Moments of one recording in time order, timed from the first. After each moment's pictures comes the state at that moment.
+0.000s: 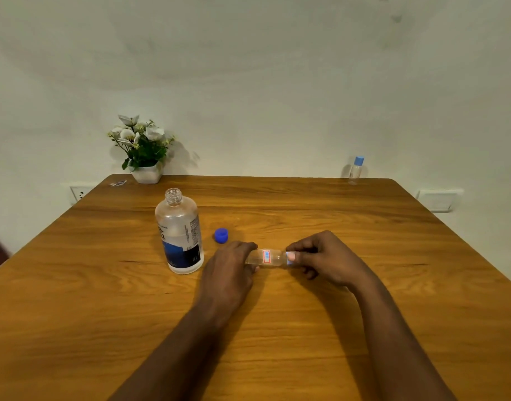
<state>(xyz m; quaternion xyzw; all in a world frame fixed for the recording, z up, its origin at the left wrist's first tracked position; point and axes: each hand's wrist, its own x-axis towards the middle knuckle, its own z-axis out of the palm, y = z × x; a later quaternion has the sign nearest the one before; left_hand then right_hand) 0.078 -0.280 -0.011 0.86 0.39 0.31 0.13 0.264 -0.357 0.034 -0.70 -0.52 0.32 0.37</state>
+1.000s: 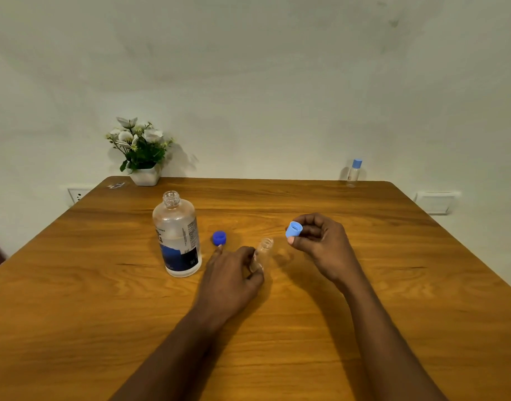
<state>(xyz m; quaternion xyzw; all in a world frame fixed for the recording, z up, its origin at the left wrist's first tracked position) 0.078 -0.277 -0.017 0.85 0.38 0.32 0.19 0.261 -0.345 0.029 -0.64 -0.44 0.24 0.58</state>
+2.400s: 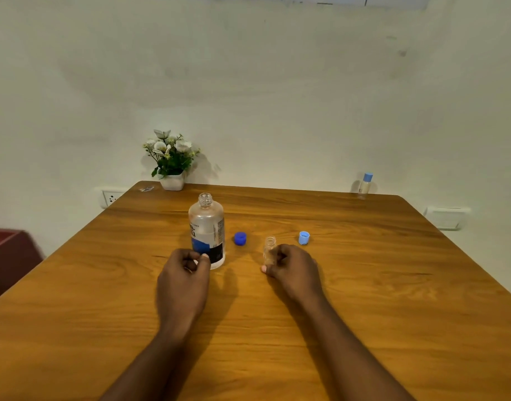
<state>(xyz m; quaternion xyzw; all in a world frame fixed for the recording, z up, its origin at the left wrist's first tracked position) -0.009 -0.293 -0.002 0.59 0.56 0.51 0.27 0.187 -0.331 -0.002 -0.77 -0.51 0.09 0.36</state>
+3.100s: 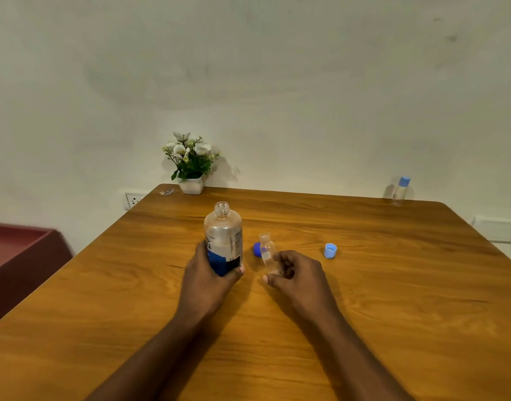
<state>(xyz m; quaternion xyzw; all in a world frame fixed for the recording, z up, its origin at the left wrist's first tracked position) -0.006 -0.248 -0.009 0.69 0.49 0.43 0.31 0.173 -0.315 -0.001 -0.68 -0.56 0.16 0.44</state>
